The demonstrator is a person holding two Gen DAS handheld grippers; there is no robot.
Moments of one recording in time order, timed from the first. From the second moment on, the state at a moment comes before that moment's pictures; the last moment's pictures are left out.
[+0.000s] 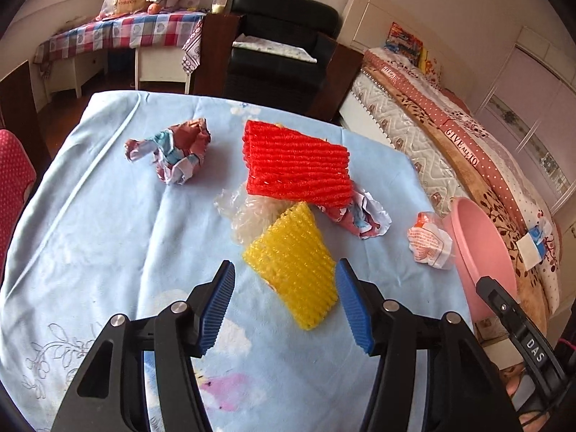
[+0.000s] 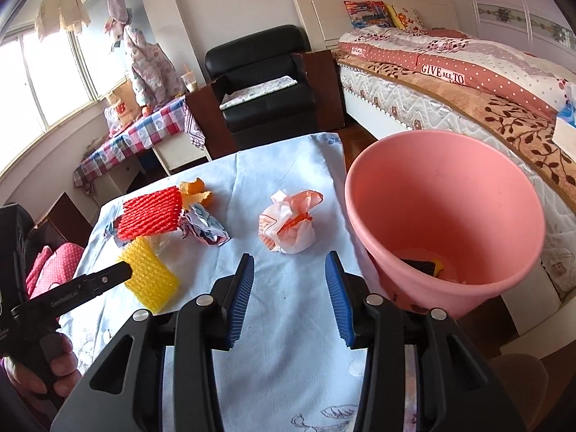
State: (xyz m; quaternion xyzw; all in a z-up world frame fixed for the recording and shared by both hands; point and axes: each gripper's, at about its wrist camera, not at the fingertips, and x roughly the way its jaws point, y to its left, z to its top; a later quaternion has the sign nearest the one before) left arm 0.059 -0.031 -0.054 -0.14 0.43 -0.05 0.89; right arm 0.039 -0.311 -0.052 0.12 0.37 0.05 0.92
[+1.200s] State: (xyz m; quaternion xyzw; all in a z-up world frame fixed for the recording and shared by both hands) left arm 0.043 -0.032 -0.041 -0.12 0.42 -0.07 0.90; right arm 0.109 -0.278 -0.078 0.06 0.39 0.04 0.92
